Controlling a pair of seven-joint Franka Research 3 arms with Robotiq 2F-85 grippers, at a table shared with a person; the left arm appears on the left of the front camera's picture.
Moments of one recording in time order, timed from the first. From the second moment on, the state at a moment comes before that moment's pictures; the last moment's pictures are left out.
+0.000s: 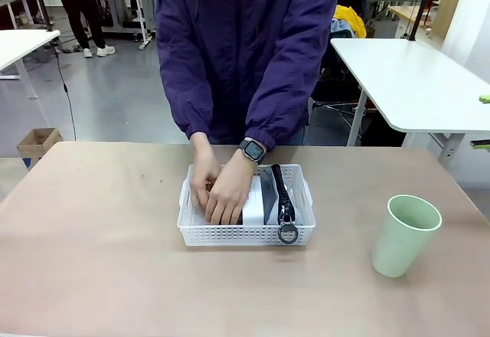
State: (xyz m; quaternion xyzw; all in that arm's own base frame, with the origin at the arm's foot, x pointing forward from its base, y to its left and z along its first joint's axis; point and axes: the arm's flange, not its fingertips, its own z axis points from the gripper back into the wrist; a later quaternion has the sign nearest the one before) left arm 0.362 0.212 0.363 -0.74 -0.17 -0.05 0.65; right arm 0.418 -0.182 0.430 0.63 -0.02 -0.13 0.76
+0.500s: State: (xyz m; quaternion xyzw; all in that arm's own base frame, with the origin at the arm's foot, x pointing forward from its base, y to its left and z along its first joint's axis) left arm 0.352 0.217 0.384 -0.73 -0.19 -0.06 0.65; right arm 0.418 -0.182 0.430 0.63 -0.02 -0.13 0.76
